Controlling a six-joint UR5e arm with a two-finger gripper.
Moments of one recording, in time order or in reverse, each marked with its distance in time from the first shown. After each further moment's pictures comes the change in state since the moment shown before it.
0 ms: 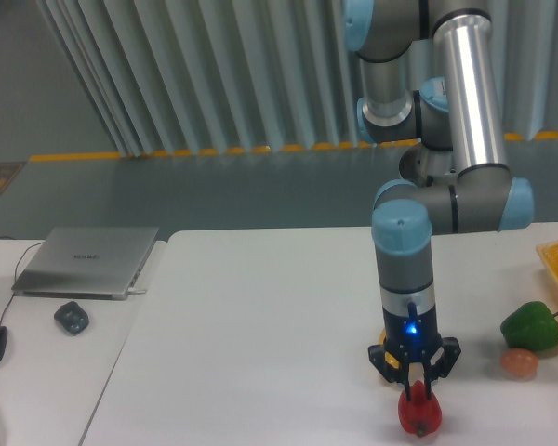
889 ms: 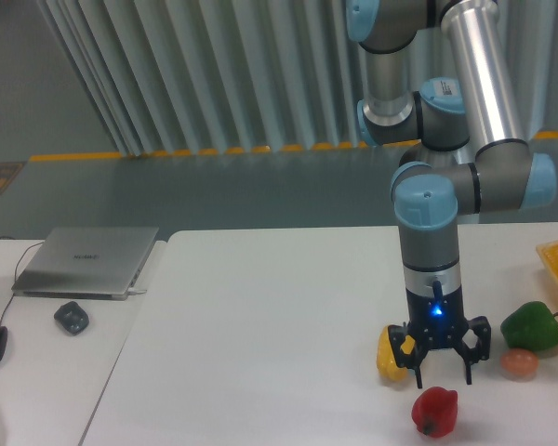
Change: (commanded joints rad) arm 0.023 -0.012 0.003 0.005 0.126 0.103
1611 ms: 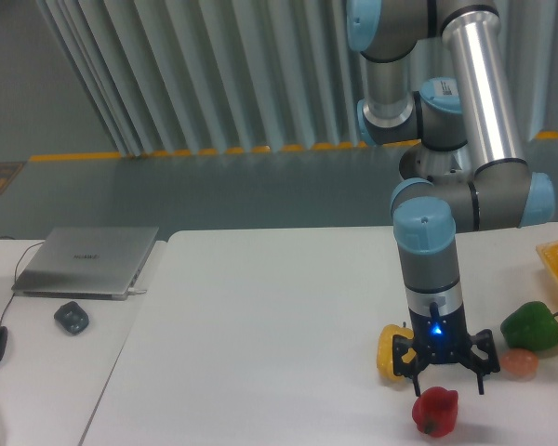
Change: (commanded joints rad) arm -0.023 -0.041 0.011 0.003 0.003 0.120
